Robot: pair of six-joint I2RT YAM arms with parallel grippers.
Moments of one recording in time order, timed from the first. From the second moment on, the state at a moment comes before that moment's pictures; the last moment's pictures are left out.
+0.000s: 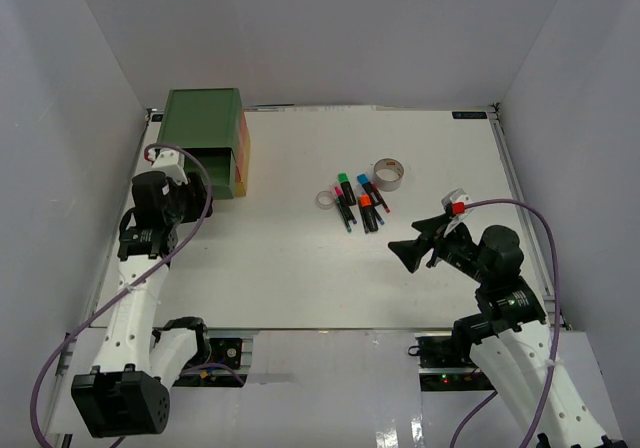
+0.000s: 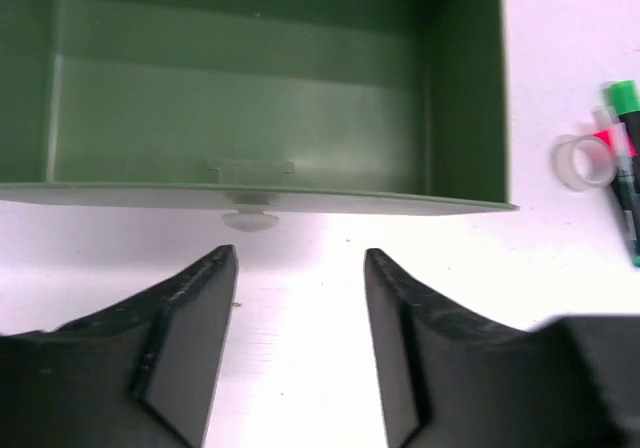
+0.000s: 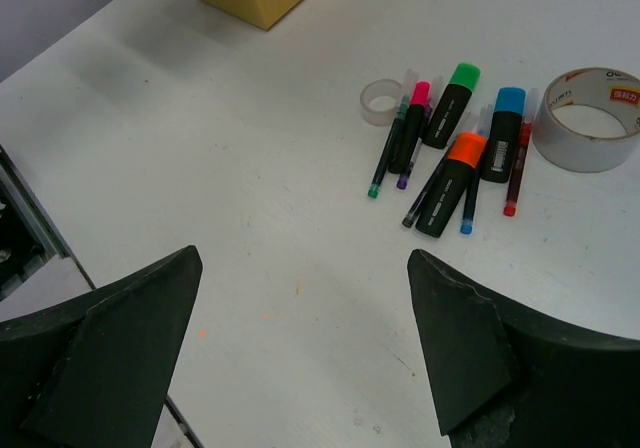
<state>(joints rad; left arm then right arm) 0.05 0.92 0.81 -0.40 0.10 -0.11 0.32 0.41 0.48 -0.23 -0.54 0.12</state>
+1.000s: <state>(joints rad) -0.17 1.00 1.02 -0.30 0.47 -0.42 0.56 1.18 0.64 -0.14 -0.08 0.15</state>
